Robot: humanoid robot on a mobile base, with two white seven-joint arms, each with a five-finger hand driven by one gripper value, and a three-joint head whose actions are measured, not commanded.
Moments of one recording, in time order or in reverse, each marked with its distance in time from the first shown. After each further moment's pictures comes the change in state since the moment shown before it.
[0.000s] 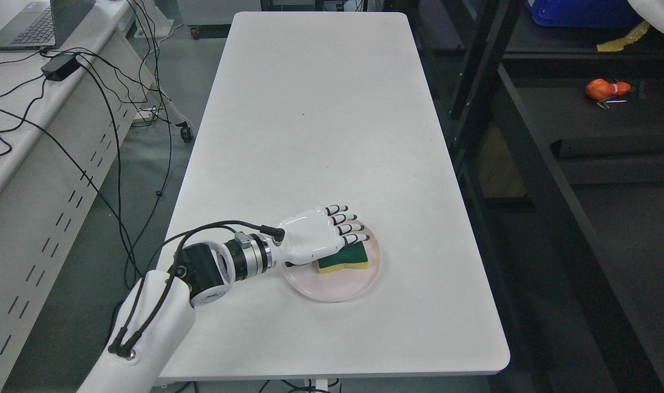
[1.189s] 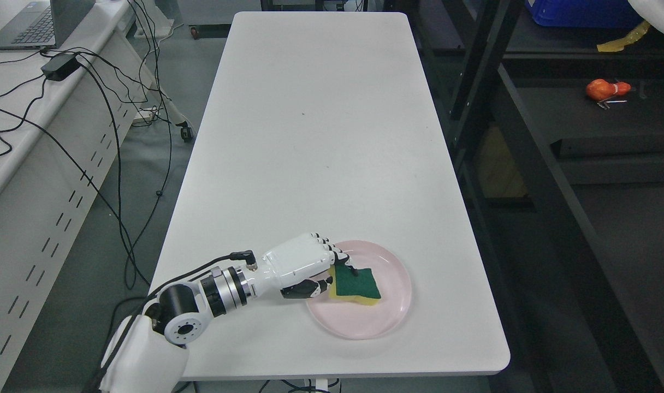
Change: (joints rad) left arm 0.211 -0.065 0.266 -0.005 0.592 -0.058 -0.153; right arm 0.000 0.000 0.000 0.000 0.000 0.000 0.000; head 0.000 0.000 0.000
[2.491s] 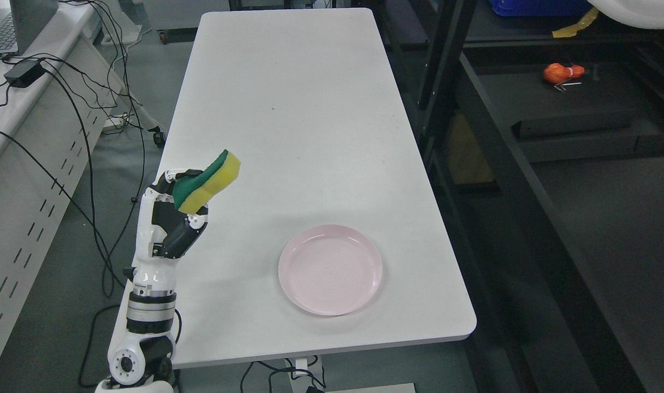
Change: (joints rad) left arm 0.202 -0.112 0.228 -0.047 1.095 0.146 0.192; right arm 0.000 0.000 0.000 0.000 0.000 0.000 0.000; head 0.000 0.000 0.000
